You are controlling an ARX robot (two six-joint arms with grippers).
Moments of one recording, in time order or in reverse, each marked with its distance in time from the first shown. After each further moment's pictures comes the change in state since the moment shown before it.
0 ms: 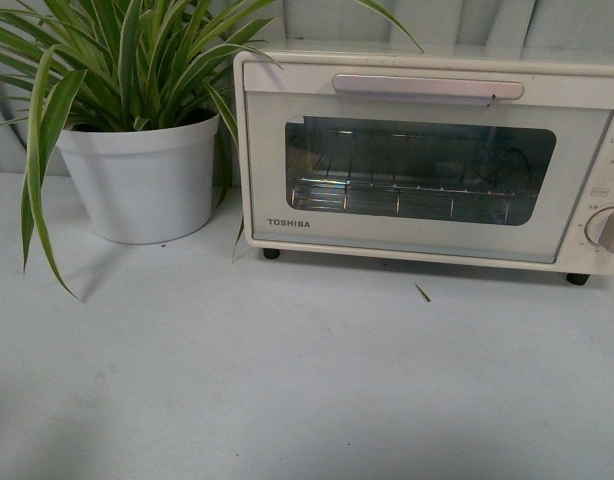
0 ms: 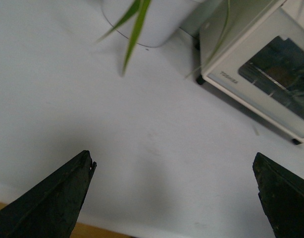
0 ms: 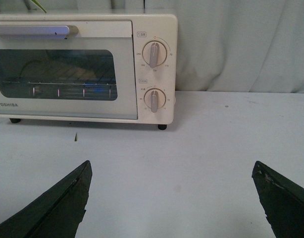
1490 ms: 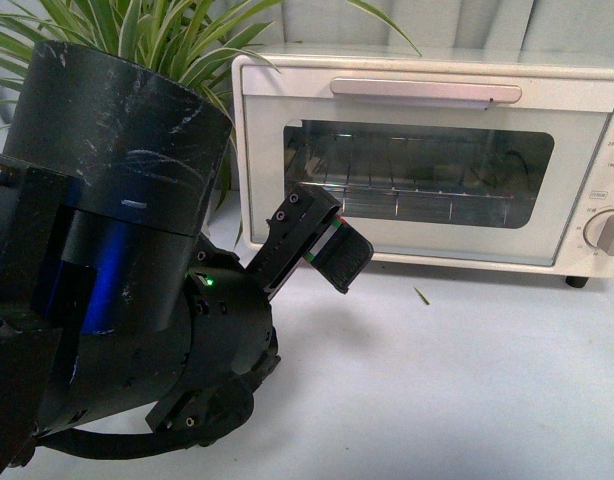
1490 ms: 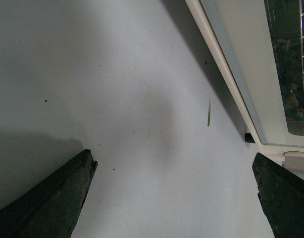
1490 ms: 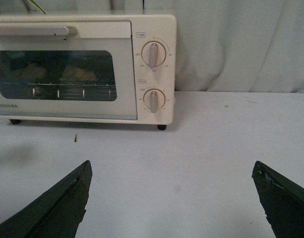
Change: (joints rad) left arm -0.373 1.282 0.618 0.443 -0.010 -0.596; right arm -0.008 0.008 0.004 -0.017 -0.030 0.027
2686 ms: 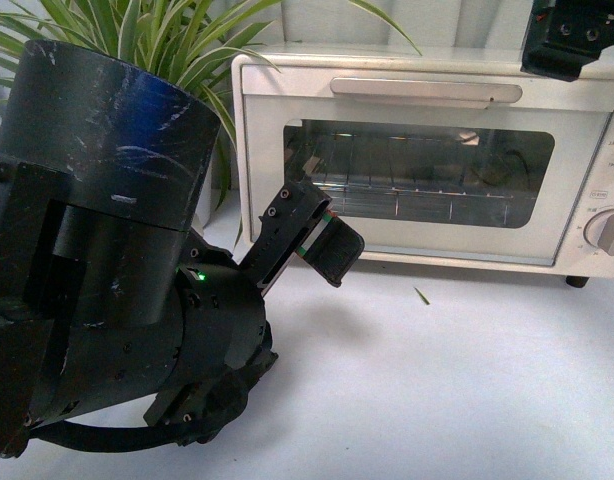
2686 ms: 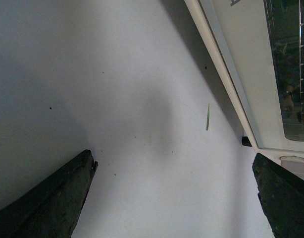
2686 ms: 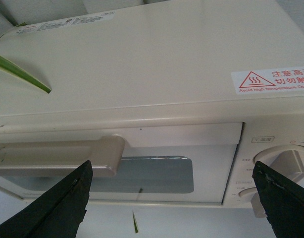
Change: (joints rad) left arm 0.024 0.002 0.000 0.001 0.014 -0.015; right arm 0.291 1.391 0.941 0.185 0.243 0.228
